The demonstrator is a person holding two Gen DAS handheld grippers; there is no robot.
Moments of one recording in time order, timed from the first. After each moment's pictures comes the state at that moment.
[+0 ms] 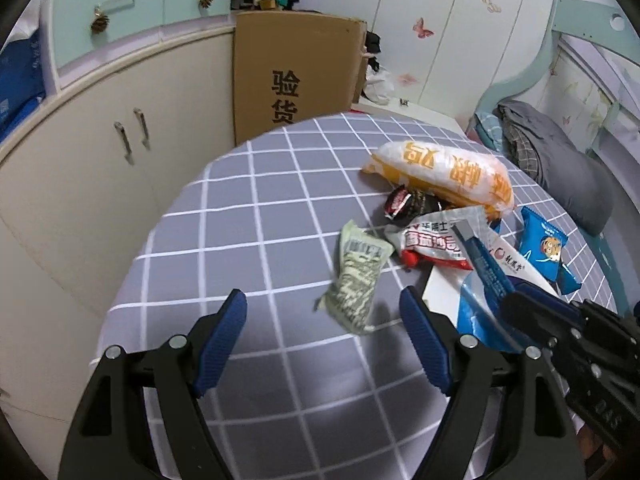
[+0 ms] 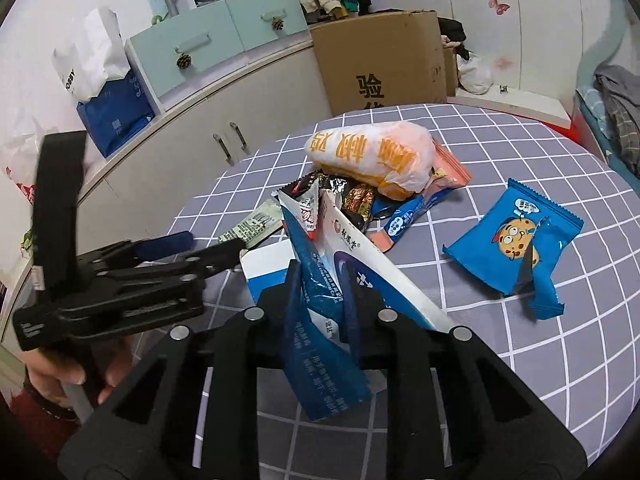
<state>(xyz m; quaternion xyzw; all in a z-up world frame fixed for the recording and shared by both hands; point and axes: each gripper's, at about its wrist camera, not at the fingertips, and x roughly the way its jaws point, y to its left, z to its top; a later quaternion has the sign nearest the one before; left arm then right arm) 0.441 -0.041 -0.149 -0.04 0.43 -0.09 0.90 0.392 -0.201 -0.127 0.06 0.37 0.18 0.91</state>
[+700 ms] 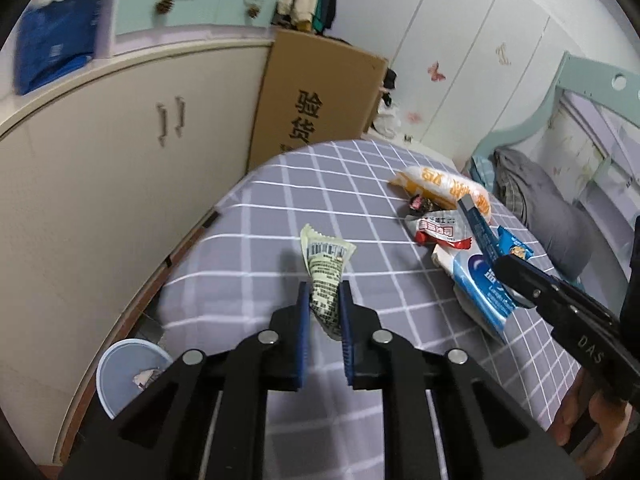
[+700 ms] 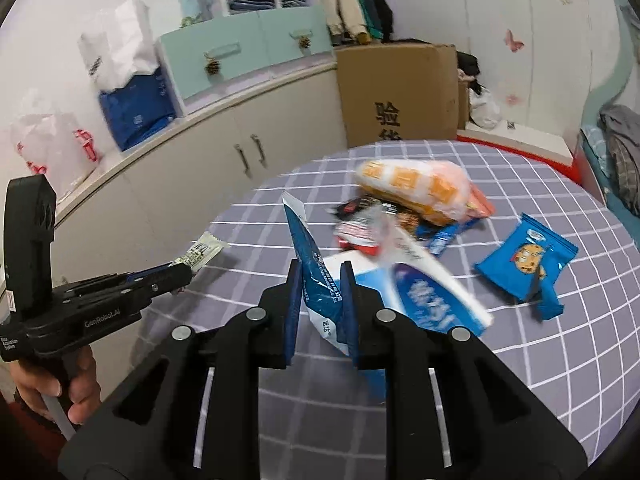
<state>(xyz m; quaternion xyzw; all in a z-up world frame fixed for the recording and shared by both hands) 0.353 0.036 -0.130 -0.13 0.37 -0.08 0.92 0.356 -0.158 -0.097 0.02 0.33 0.19 0.93</state>
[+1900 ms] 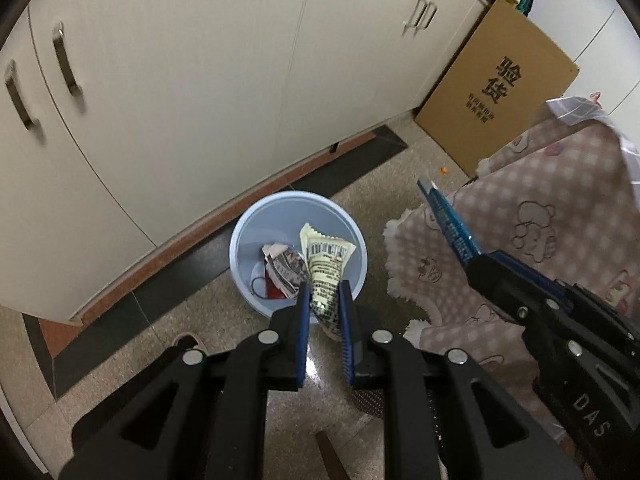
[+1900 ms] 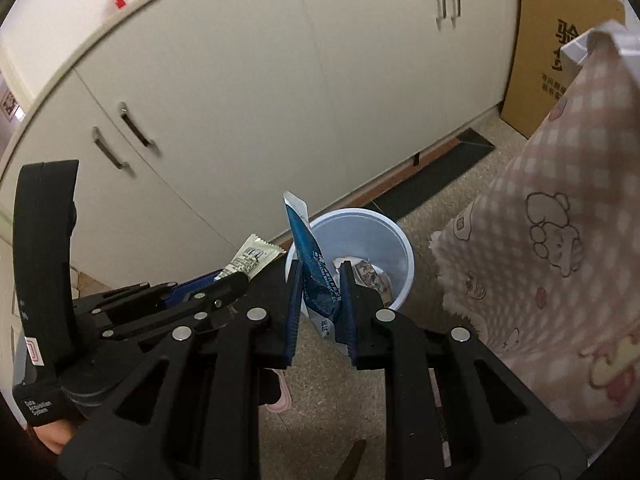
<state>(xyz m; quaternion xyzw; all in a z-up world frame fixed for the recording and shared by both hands) 0.220 0.274 -0.324 -0.23 0.50 0.13 0.83 0.279 0.164 -0.286 -0.08 0.48 0.34 0.81</state>
